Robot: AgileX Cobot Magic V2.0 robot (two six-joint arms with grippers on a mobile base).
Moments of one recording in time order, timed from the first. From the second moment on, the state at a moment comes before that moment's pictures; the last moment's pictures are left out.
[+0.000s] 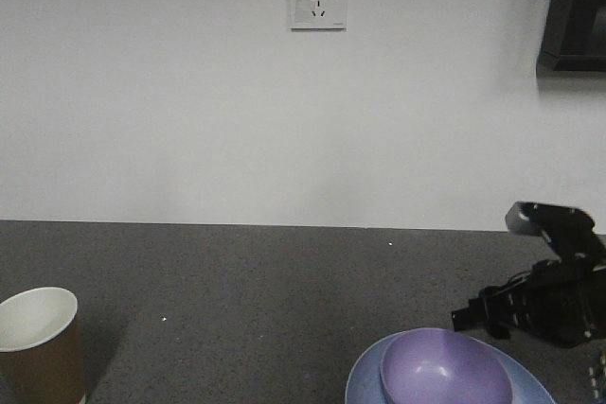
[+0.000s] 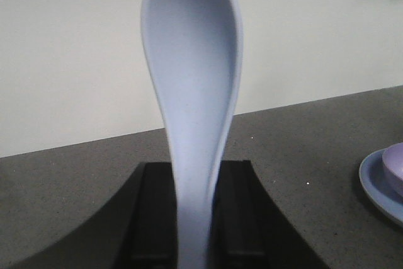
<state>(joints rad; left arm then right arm) -0.22 0.36 -0.84 -0.09 0.70 0.10 -0.03 1.45 -1.09 0.63 0.71 -0.56</state>
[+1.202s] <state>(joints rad) -0.60 1.74 -1.59 -0.65 1.00 0.61 -0.03 0.62 -0.74 0.08 0.80 -0.19</state>
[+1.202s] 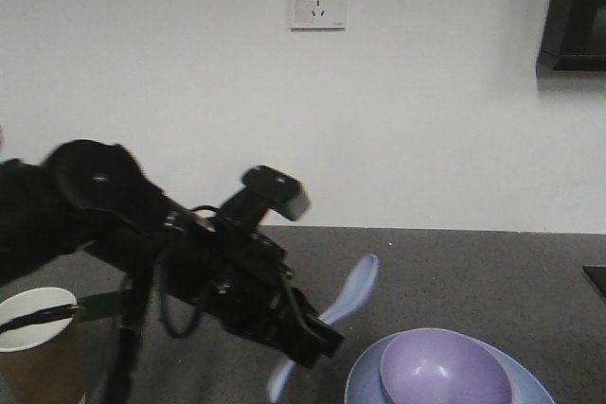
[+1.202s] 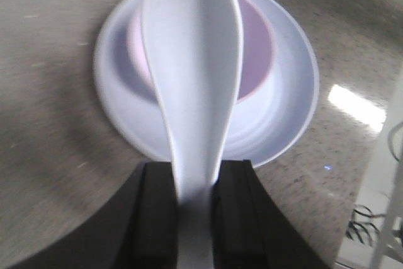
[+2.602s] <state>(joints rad) -0.69 1.89 -1.93 -0.23 1.10 0.41 -0.03 0.62 -0.74 0.08 0.78 -0.19</state>
